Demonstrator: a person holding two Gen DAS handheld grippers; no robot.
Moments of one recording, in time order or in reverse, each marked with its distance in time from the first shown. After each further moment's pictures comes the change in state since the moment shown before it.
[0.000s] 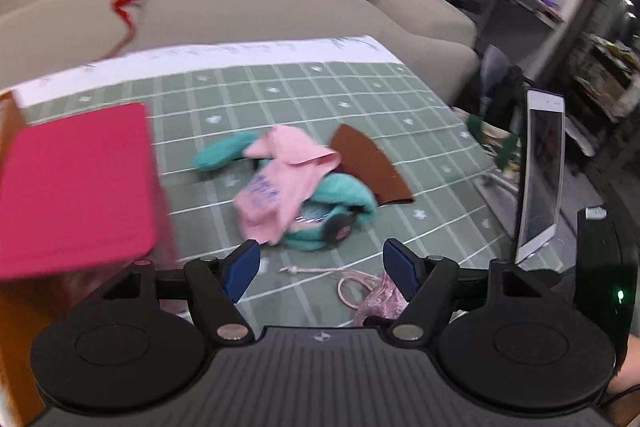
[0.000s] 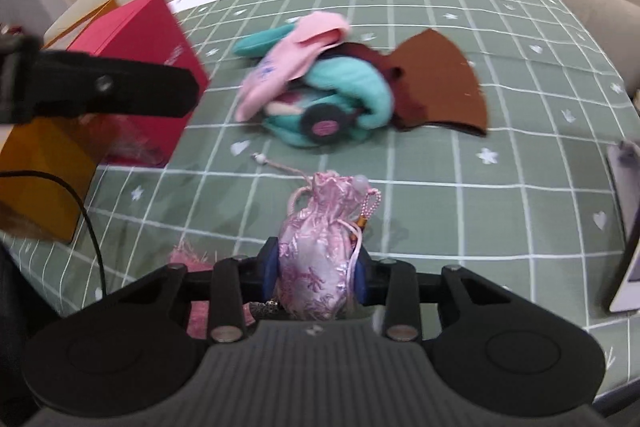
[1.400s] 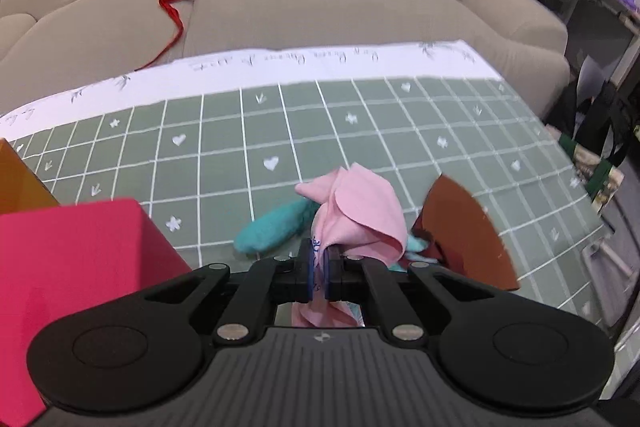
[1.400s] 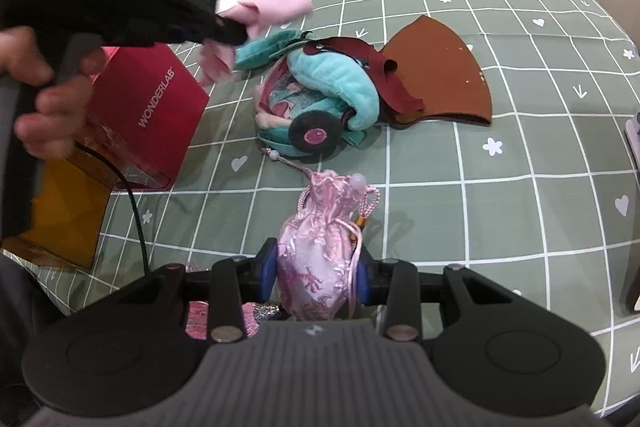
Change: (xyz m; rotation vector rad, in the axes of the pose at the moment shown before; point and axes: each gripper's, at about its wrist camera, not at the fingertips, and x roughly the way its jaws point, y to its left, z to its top) left arm 0.074 0.021 0.064 -0.074 0.019 0.251; right arm 0.004 -0.021 0.005 0.080 0.004 0.101
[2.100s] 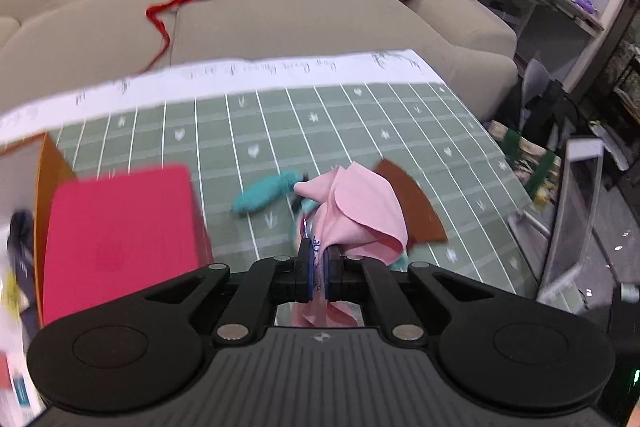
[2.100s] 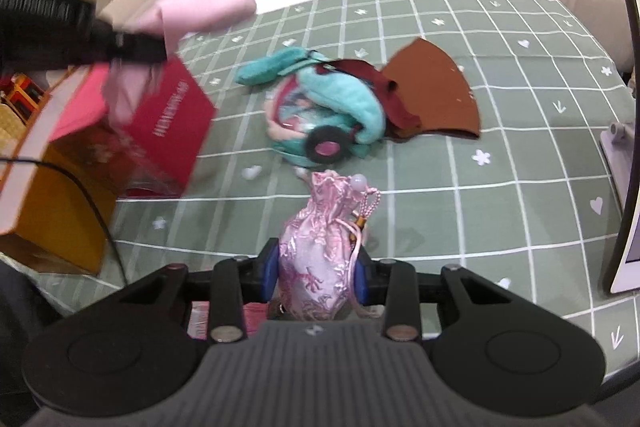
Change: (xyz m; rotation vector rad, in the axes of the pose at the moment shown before) left arm -0.089 0.012 -0.026 0.016 0.021 -0.134; right arm -0.026 0.027 -0.003 -0.005 -0.038 -0.041
